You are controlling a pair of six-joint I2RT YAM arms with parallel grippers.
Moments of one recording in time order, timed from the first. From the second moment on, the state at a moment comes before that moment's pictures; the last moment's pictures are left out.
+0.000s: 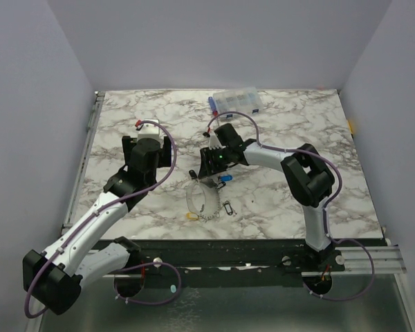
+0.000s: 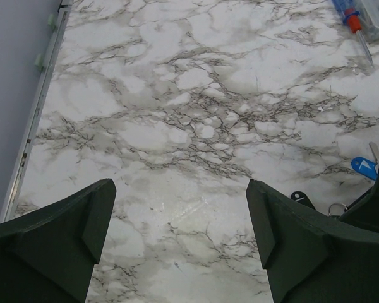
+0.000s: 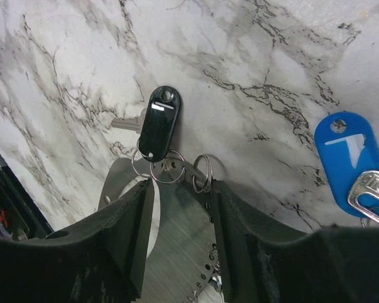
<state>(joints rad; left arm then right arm) -0.54 0.97 0.82 -0.29 -0.60 -0.14 0.67 2.07 1.37 -0.20 -0.47 0.34</state>
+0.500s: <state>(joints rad) -0.52 0.98 0.82 -0.29 -0.56 -0.14 0.67 2.09 1.37 -0.19 -0.52 0.33</state>
